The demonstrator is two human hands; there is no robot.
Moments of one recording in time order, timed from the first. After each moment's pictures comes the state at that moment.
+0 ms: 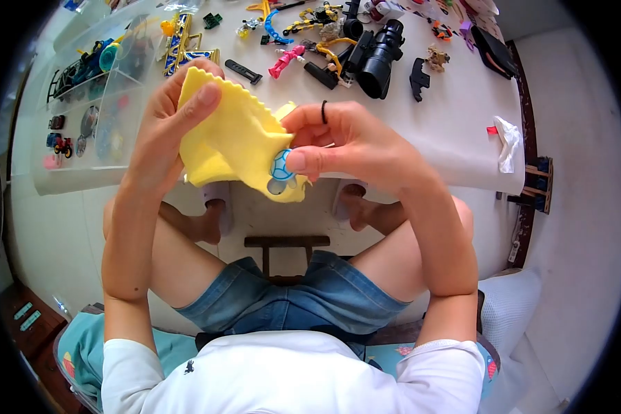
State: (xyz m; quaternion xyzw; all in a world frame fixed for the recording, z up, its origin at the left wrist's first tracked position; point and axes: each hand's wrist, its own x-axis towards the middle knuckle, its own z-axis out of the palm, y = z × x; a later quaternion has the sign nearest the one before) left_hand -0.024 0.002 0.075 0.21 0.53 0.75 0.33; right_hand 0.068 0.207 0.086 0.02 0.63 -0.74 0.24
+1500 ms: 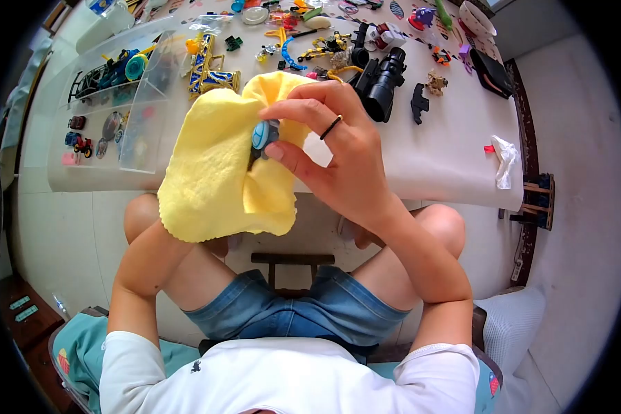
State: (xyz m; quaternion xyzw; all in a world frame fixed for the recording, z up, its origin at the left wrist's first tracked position) left_hand 0.007 -0.009 0.054 0.42 0.76 0.49 0.04; right_hand 0.061 0.166 0.097 -0.14 0.87 -0.40 -0.26
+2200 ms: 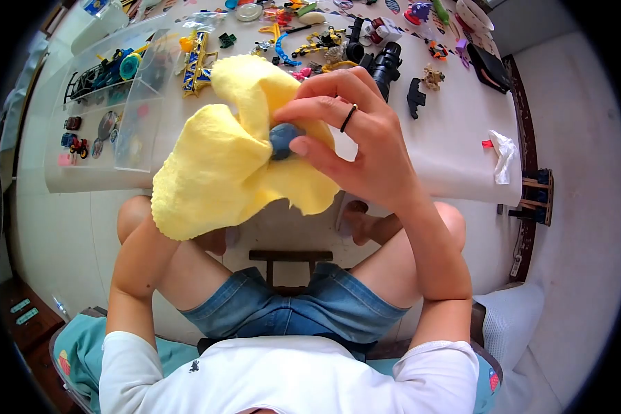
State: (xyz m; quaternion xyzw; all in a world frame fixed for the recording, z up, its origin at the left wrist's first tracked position) left_hand -0.002 -0.013 0.042 0.45 0.75 0.45 0.17; right_hand 0.058 0.195 0.109 -0.22 0.88 -0.34 -0.25
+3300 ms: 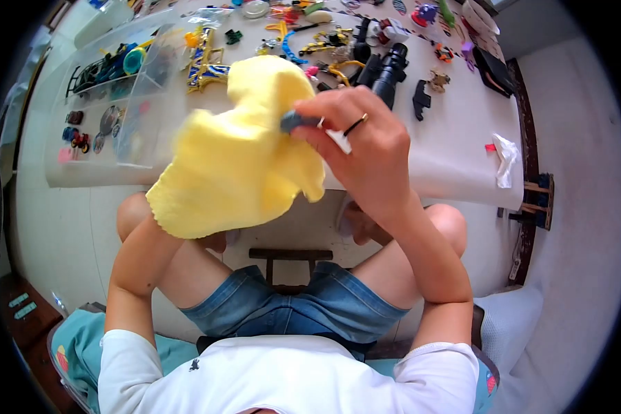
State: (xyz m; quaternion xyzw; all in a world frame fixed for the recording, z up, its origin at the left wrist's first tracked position) left_hand 0.005 0.001 0.045 0.21 0.41 0.78 0.43; right_hand 0.069 0.176 0.101 -0.08 0.90 -0.33 -0.26
